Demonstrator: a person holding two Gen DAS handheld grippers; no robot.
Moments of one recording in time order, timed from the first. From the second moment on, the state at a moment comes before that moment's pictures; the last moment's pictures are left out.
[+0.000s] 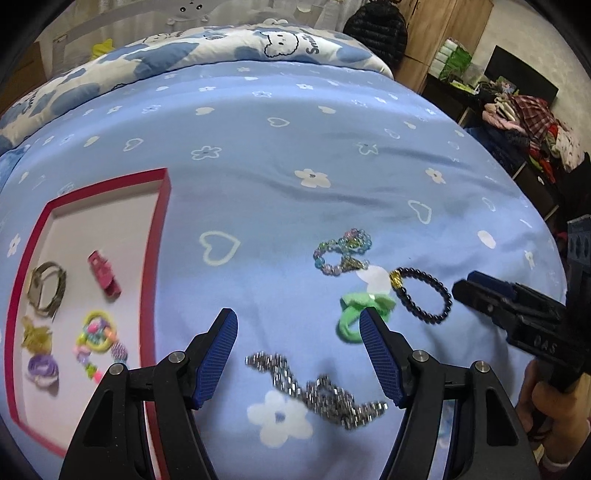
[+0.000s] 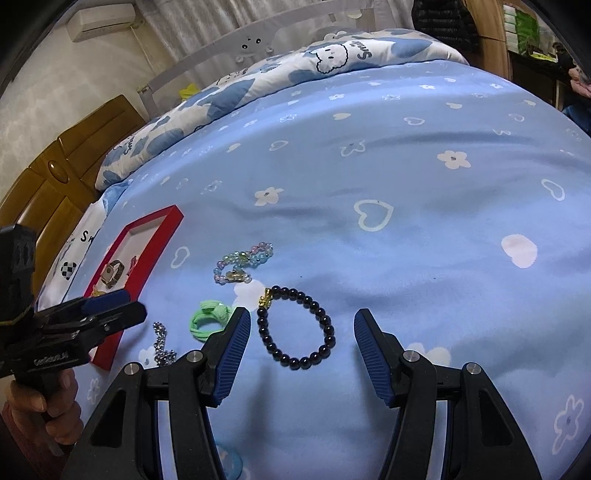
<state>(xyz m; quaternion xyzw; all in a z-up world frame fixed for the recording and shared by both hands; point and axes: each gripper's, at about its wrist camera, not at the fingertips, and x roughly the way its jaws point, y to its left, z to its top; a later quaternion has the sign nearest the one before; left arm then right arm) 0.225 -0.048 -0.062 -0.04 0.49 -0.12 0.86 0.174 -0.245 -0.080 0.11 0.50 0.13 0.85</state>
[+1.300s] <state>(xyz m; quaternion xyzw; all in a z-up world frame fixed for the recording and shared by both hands) 0.253 -0.048 -0.058 -0.05 0.46 -0.19 0.87 0.173 -0.225 -0.057 0.10 0.47 0.14 0.86</state>
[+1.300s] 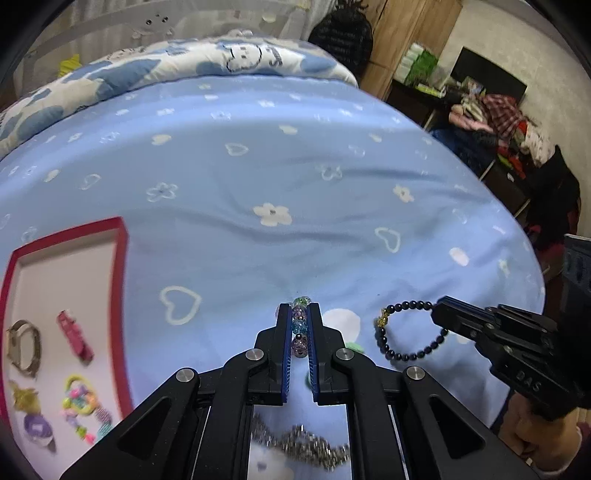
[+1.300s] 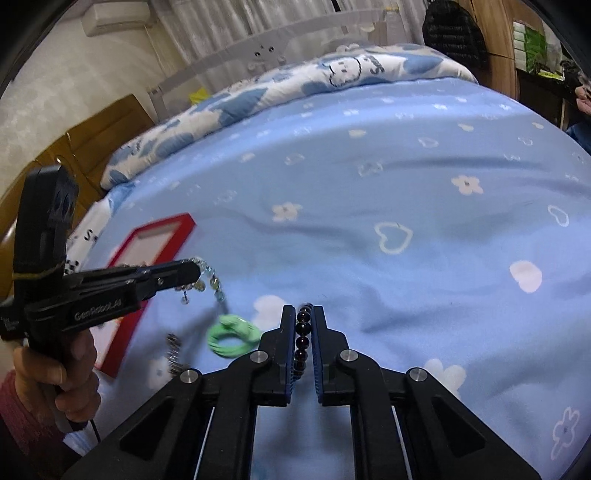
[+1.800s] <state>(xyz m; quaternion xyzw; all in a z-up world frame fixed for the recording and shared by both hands) 0.158 0.036 -0.015 -0.10 0.42 -0.15 0.89 0.159 -0.181 -0.014 0.10 0.44 0.19 0.87</state>
